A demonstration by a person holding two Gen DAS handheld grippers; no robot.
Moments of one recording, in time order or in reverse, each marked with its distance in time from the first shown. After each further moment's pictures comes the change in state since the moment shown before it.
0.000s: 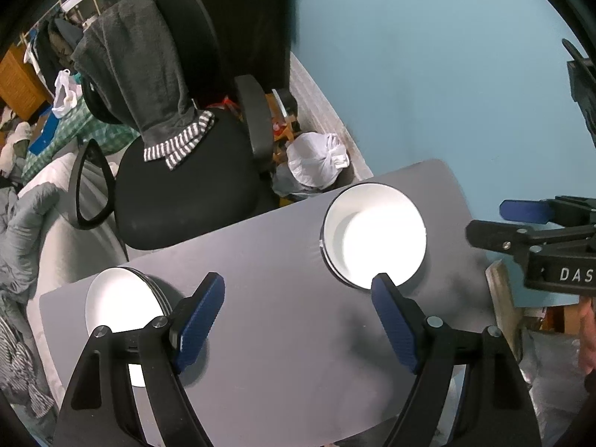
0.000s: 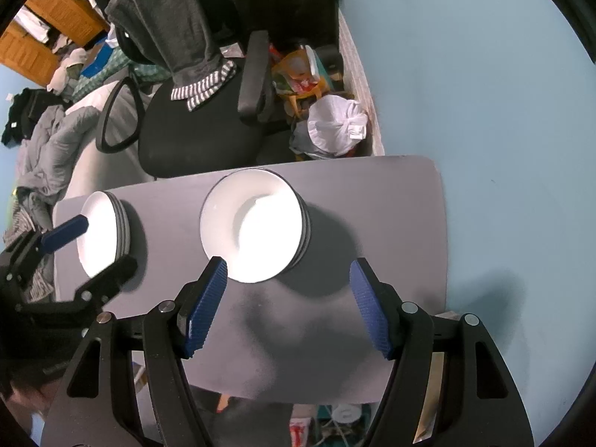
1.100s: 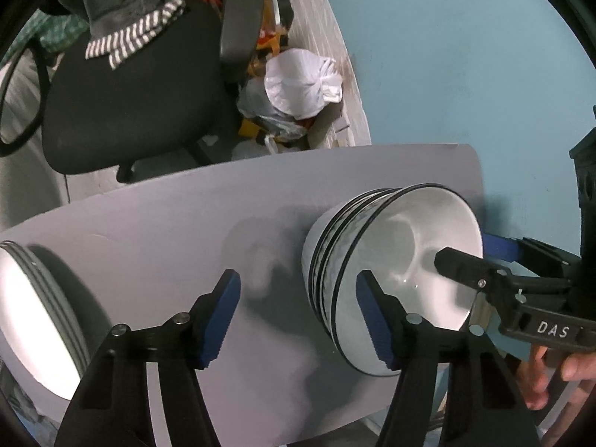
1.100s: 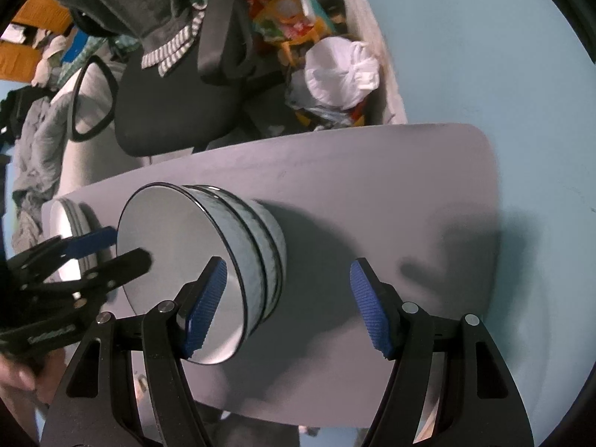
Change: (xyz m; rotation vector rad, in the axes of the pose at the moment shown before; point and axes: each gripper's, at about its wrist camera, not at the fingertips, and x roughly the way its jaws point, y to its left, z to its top) left arm 0.141 0.017 0.031 -0.211 0.358 -0.225; right arm 0.109 -0.044 0.037 0.067 0.237 0.111
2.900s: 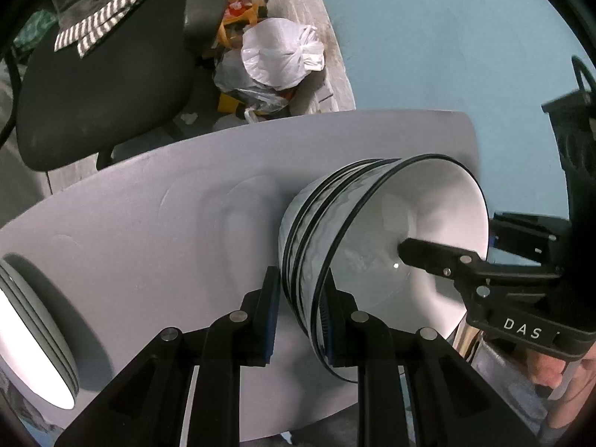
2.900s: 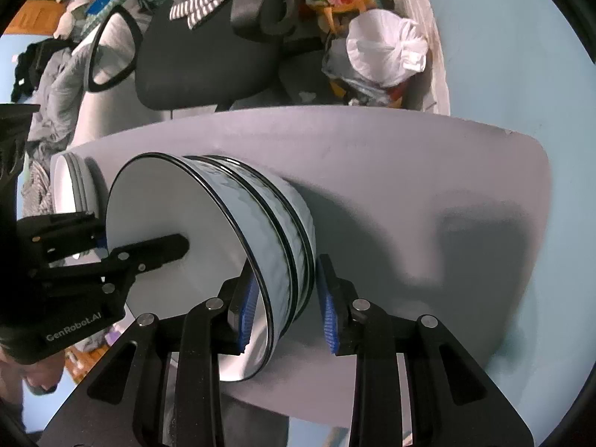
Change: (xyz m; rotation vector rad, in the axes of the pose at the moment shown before) left arm 0.020 -0.011 -0.001 0.032 0.106 -0.054; right arm 0.031 0.014 0.004 -0.128 0.148 0.038
